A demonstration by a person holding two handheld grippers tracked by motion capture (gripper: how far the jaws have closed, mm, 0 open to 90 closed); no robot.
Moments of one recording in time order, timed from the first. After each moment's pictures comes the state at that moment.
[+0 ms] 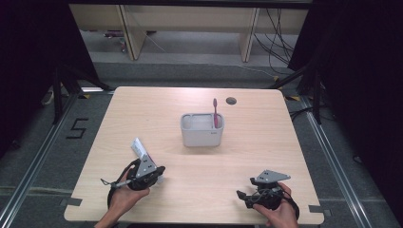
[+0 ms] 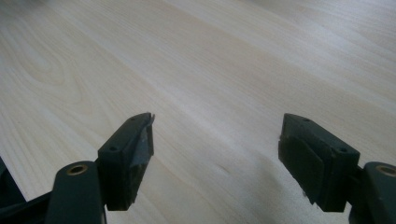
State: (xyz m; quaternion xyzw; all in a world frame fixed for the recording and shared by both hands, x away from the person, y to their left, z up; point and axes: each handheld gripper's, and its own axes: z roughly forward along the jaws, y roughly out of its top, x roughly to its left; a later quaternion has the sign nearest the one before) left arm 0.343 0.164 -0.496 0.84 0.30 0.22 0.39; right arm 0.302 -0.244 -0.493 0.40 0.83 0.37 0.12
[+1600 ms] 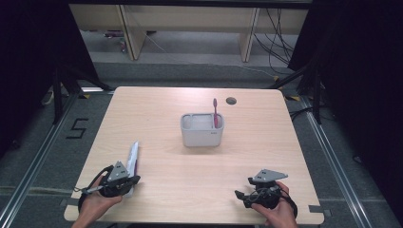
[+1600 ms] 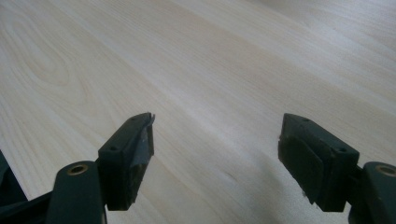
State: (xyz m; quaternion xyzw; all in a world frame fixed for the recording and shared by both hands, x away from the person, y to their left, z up) left arm 0.323 0.240 -0.505 0.85 0.35 0.18 0.35; right arm 0.304 -0.238 -0.494 0.40 0.83 0.37 0.11
